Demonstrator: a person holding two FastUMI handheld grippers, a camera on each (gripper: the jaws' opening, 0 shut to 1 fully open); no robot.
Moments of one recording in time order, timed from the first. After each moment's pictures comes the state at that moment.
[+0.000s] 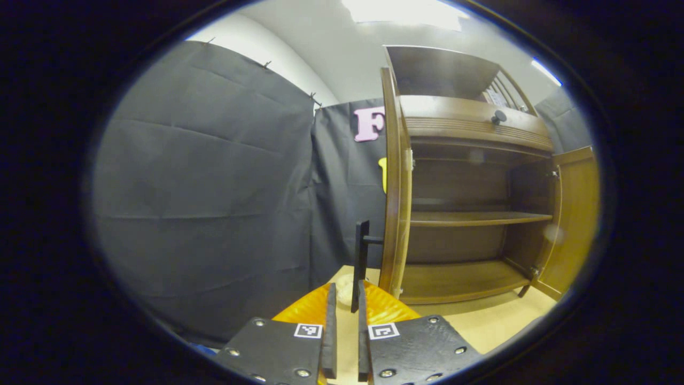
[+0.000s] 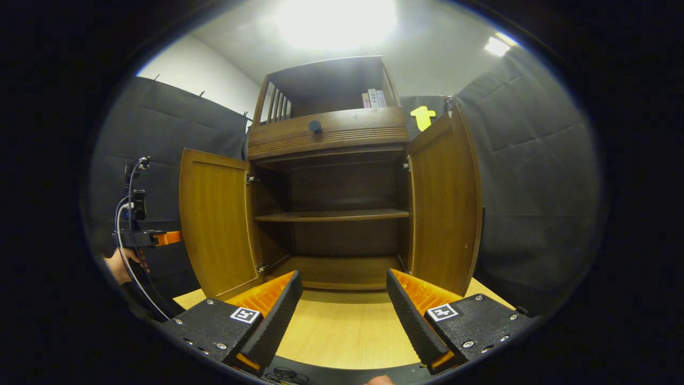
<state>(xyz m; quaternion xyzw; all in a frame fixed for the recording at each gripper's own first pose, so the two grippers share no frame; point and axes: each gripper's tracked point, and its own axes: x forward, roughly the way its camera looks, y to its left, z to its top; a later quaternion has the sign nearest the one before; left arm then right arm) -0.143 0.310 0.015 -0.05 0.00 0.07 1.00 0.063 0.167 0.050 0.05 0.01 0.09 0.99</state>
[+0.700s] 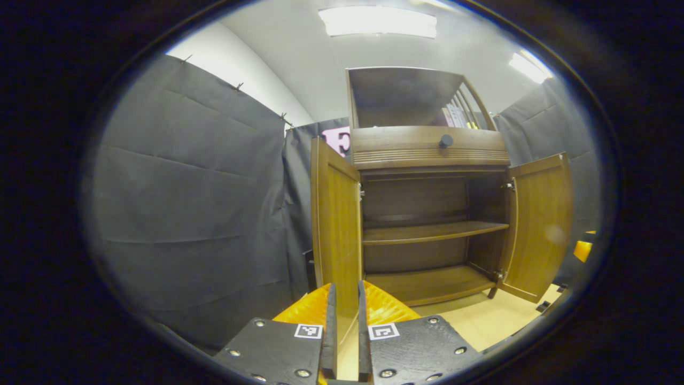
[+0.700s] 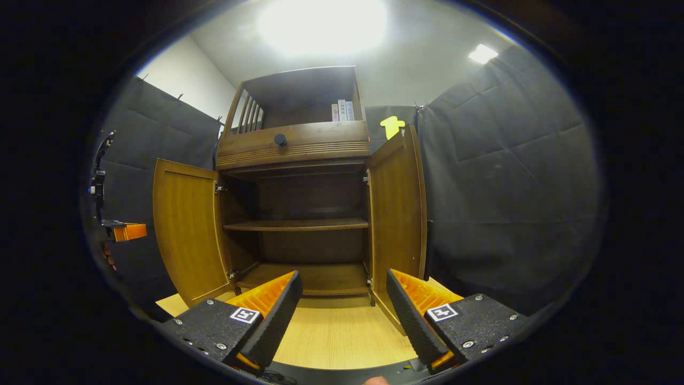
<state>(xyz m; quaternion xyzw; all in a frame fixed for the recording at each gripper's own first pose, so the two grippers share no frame) -0.220 0.254 0.076 -0.02 -0.03 -0.01 1.00 0.051 0.114 0.062 0.05 -0.01 0.02 1.00</state>
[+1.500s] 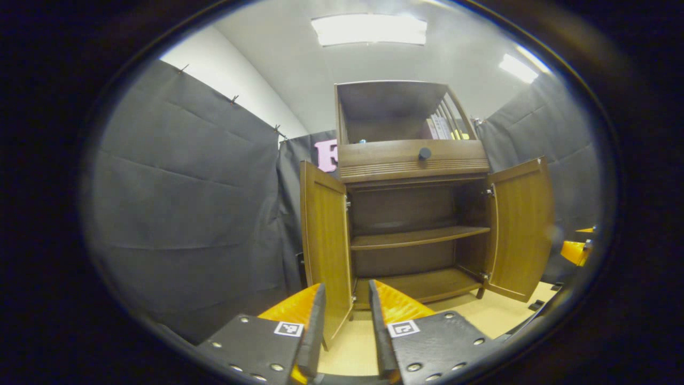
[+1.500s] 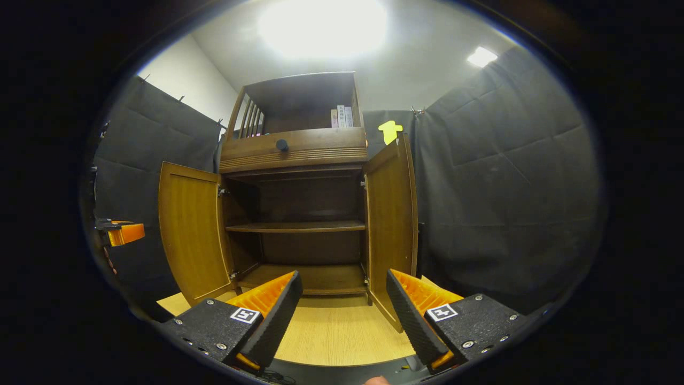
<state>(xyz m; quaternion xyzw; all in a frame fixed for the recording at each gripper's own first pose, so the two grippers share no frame) -0.278 0.233 0.091 -0.02 -0.05 -0.02 1.00 0.027 0.112 0.067 0.04 -0.01 0.01 1.00</state>
